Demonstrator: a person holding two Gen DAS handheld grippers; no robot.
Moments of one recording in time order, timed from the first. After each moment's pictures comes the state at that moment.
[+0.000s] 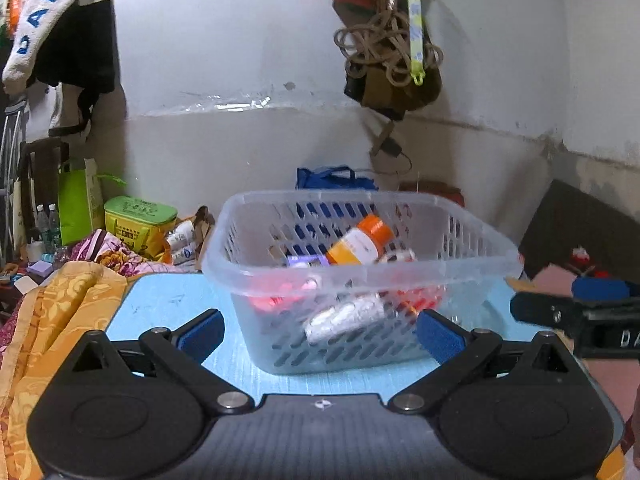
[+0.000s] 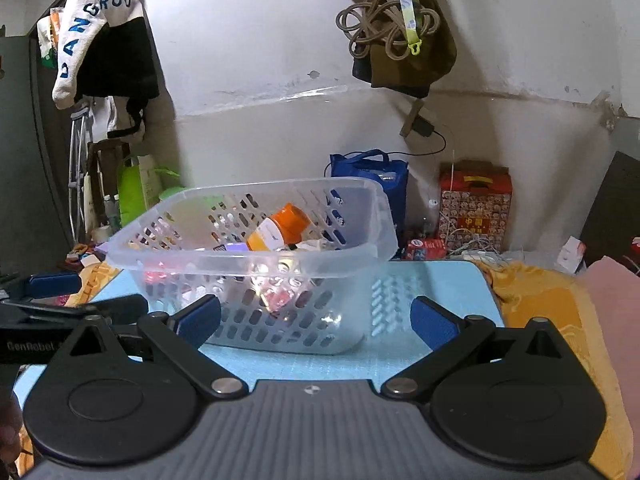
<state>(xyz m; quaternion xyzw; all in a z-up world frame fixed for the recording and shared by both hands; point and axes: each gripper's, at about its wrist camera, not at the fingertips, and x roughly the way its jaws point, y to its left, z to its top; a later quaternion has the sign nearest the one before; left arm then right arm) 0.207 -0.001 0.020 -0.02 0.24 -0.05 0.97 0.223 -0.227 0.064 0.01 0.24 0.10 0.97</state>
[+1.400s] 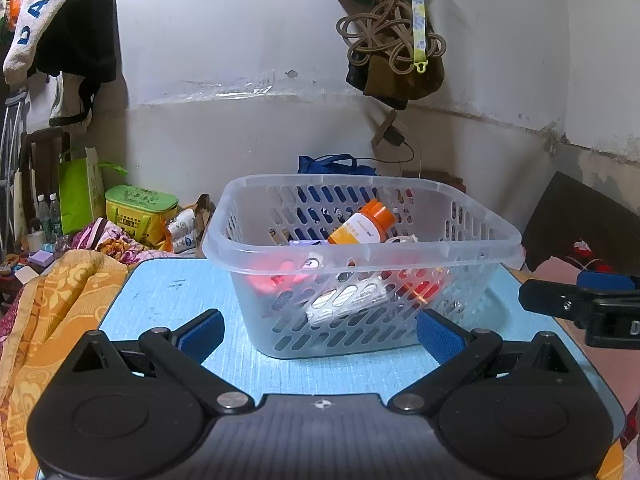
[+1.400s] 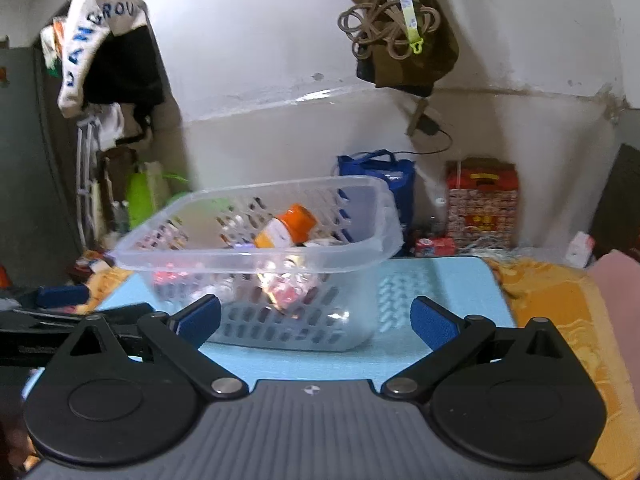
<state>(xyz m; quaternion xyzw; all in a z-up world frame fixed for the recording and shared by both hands) 0.205 0.001 0.015 -0.03 0.25 -0.04 0.97 0.213 -0.231 0.064 0.03 0.23 0.12 0.96</state>
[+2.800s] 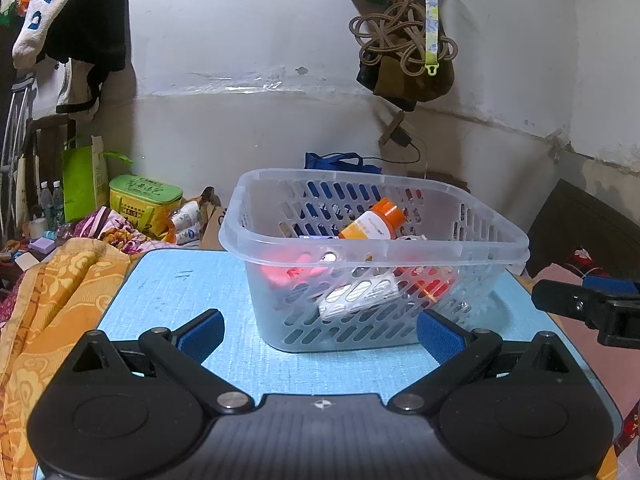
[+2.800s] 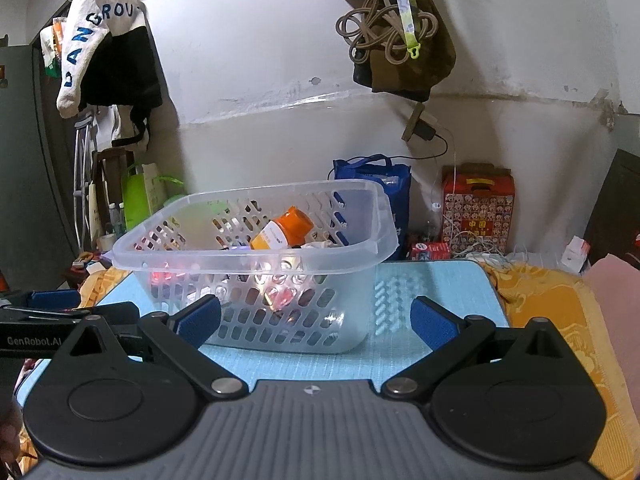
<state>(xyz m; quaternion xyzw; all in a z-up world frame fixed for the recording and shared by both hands) 0.203 0.013 0.011 -0.05 0.25 -0.04 0.97 0.213 -0.229 0.061 0.02 0.23 0.11 0.97</state>
